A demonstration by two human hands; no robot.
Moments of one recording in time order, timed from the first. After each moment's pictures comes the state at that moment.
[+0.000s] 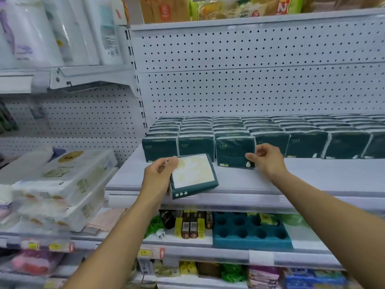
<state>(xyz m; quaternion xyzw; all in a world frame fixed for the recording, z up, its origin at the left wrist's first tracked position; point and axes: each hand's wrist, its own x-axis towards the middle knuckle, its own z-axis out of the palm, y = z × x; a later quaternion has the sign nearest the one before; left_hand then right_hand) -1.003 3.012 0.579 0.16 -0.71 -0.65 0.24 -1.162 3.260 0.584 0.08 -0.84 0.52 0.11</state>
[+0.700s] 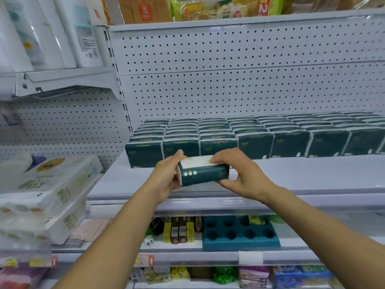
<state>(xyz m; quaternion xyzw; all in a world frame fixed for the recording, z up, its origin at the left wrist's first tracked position) -1.038 3.049 0.610 0.15 -0.65 -0.75 0.06 -1.112 3.262 0.591 0.48 -0.79 0.30 0.22</state>
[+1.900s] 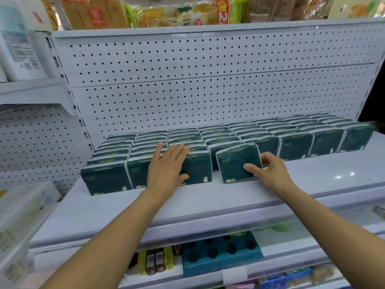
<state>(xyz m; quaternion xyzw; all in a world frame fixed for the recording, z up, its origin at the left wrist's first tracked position) -1.143 3.077 0.599 -0.08 -0.96 0.09 0.26 -1.184 3.368 0.574 0.03 -0.85 0.51 0.15</state>
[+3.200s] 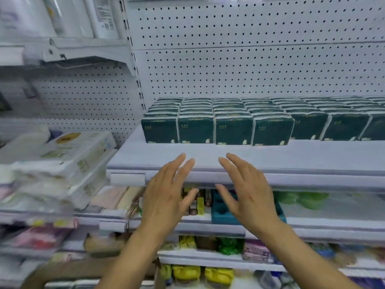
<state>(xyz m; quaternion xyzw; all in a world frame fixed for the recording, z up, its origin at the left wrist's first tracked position) -0.932 3.039 0.532 -0.04 -0.92 -0.09 0.37 -1.002 3.237 0.537 0.35 -0.85 0.20 0.34</state>
